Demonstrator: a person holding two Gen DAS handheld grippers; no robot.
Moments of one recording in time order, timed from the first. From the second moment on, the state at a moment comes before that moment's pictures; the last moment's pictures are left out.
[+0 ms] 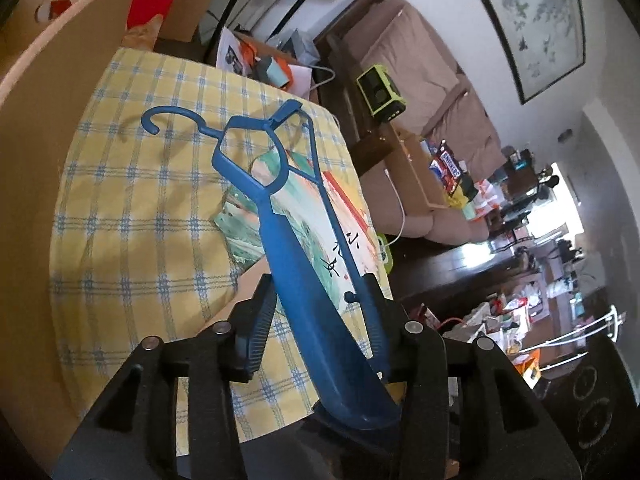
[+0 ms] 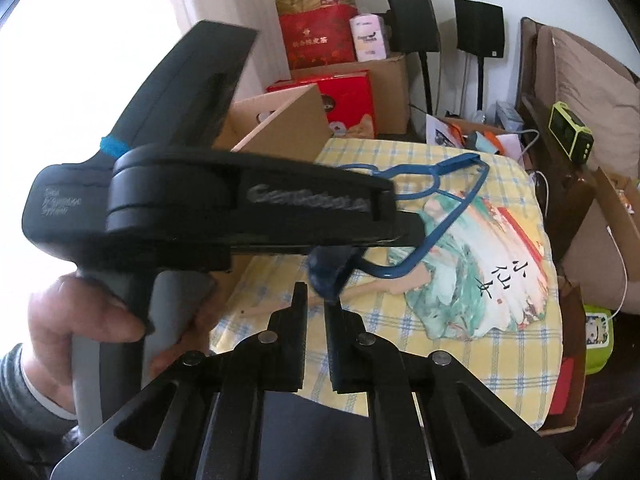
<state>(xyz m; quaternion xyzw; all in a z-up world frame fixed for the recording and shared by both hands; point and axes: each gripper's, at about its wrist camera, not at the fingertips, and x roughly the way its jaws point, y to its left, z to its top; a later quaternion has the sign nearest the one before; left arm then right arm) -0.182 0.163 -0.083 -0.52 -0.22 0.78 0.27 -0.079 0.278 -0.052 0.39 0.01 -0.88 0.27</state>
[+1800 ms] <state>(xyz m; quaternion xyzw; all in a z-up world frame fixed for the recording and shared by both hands) -0.114 0.106 -0.028 -0.45 -0.21 0.82 0.26 -0.169 0.289 -0.027 0.45 -0.12 -0.86 0.20</state>
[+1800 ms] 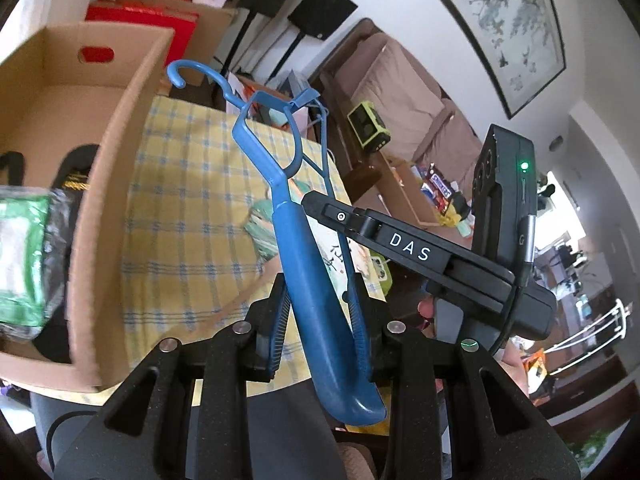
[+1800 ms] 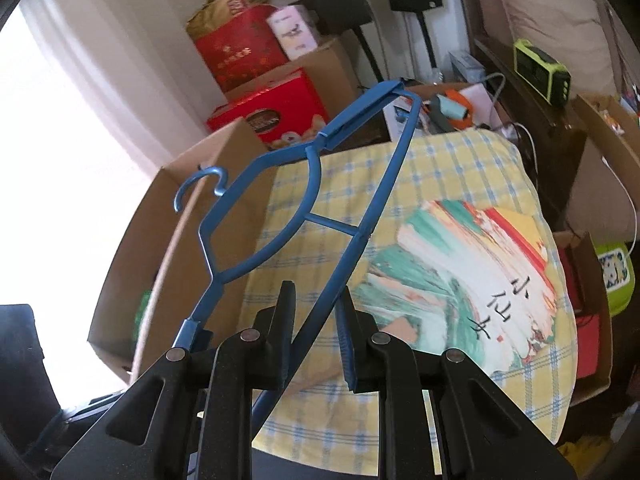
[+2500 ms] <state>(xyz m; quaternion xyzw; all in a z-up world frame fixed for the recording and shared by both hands) -0.102 0.020 -0.003 -0.42 -0.23 0.84 0.24 -0.168 0.188 0.002 0.43 -0.06 -0.86 0.27</state>
